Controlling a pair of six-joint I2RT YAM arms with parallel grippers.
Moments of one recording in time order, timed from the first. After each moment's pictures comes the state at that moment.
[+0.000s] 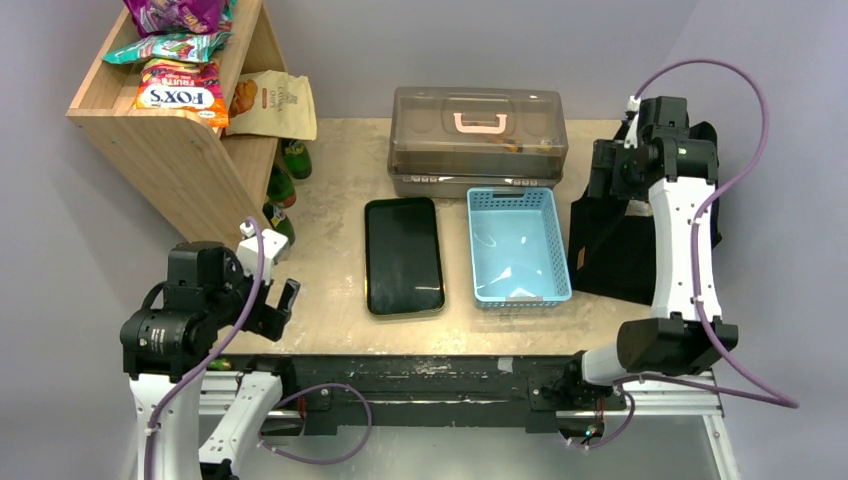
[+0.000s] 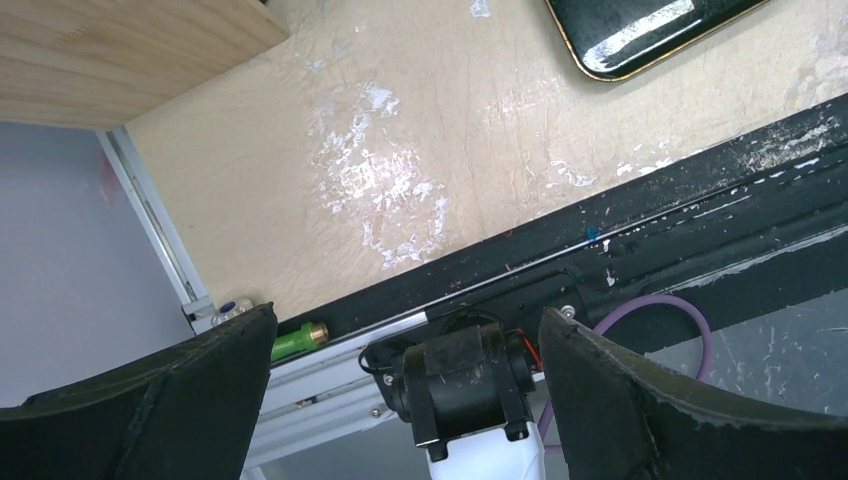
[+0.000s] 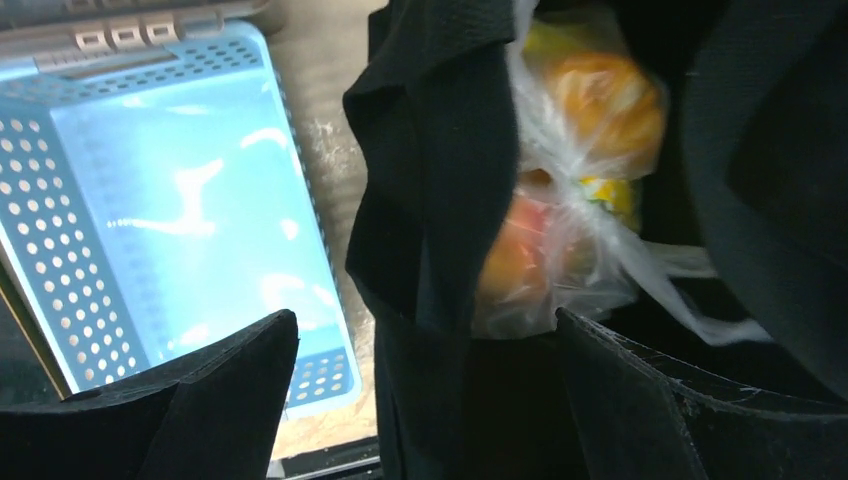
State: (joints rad) left arm -0.06 0.67 1.28 -1.50 0.13 0.31; right arm -0.10 1.44 1.79 -1.26 0.19 0.02
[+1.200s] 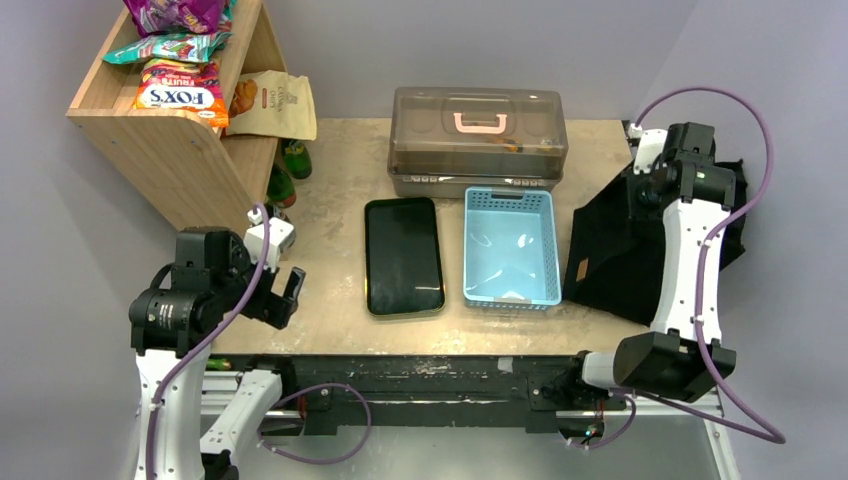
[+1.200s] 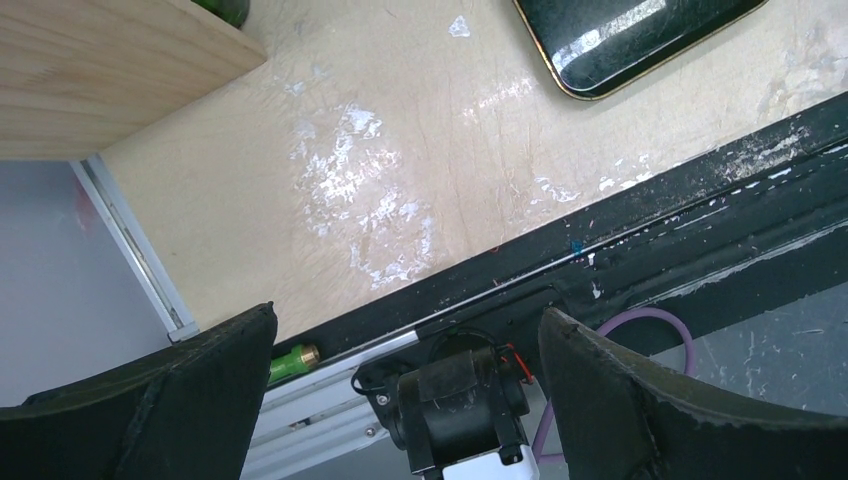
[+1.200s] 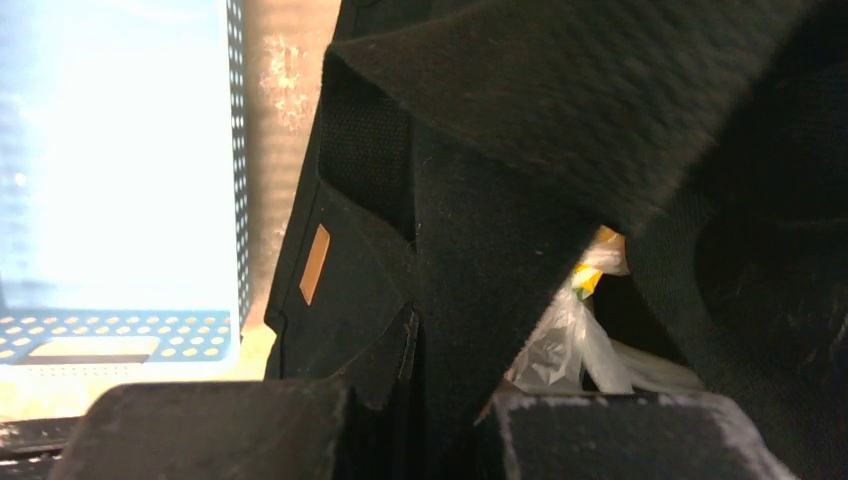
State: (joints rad) left arm -0.06 0.75 1.28 -1.45 0.18 0.32; right arm -0.28 1.33 1.60 -1.21 0.00 -0.30
